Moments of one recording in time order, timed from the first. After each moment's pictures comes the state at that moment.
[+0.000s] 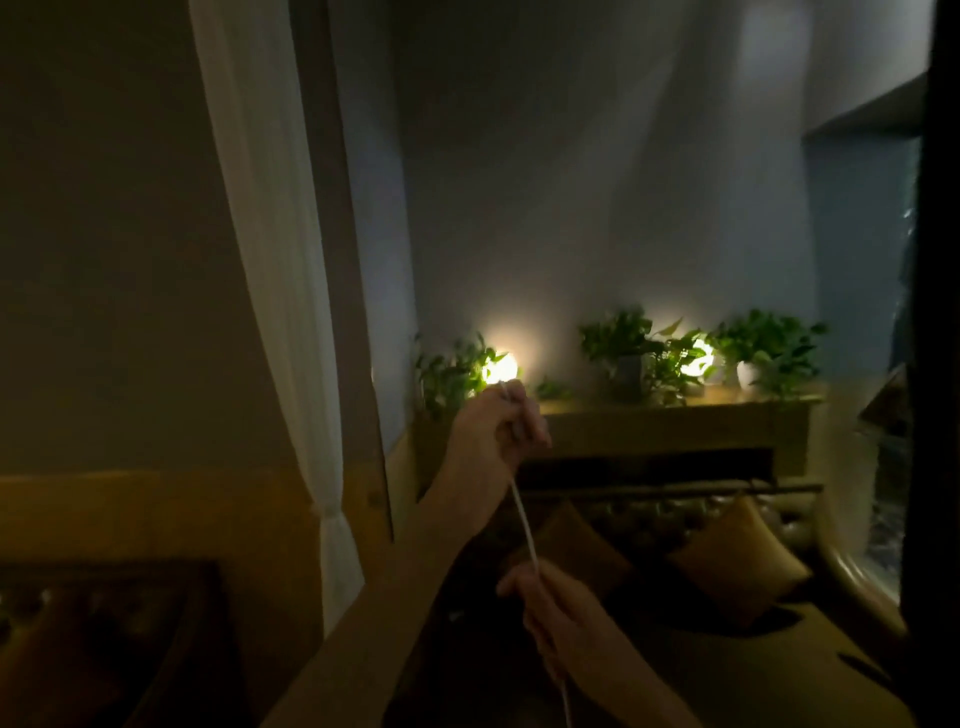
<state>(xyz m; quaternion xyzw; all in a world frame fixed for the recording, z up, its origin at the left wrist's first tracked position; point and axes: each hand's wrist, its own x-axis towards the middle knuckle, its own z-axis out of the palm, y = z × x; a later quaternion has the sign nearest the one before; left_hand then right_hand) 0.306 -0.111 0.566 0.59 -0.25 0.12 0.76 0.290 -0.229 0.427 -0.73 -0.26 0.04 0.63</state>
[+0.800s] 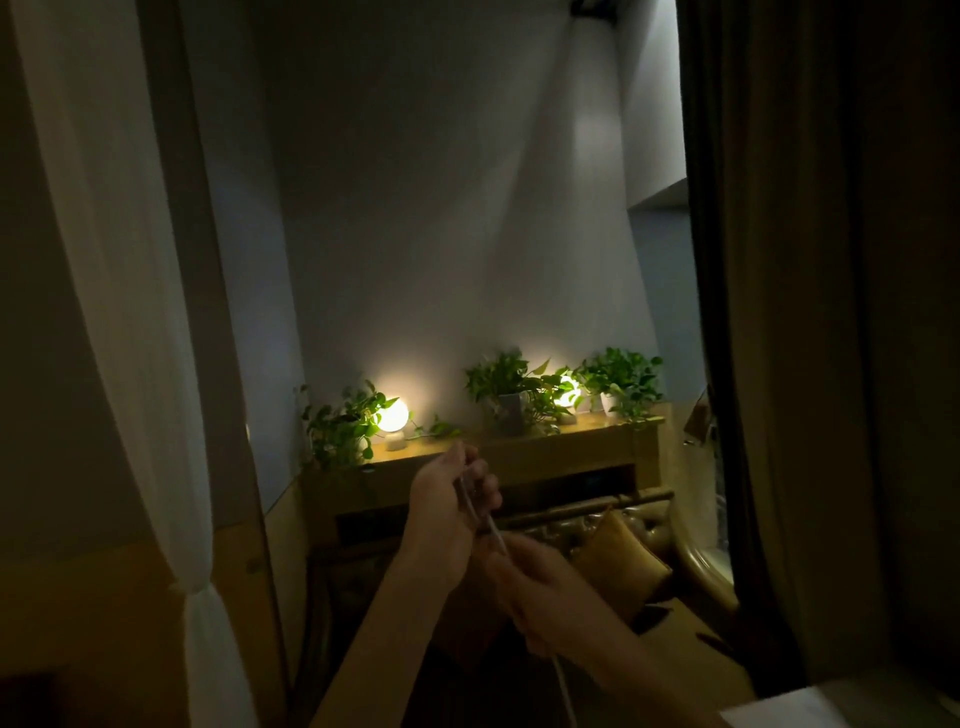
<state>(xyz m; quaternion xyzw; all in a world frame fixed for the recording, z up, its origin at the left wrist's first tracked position) 0.262 -0.246 0.560 0.52 -0.13 0.05 0.84 0.204 -0.360 0.505 -0.78 -0.18 0.01 0.60</state>
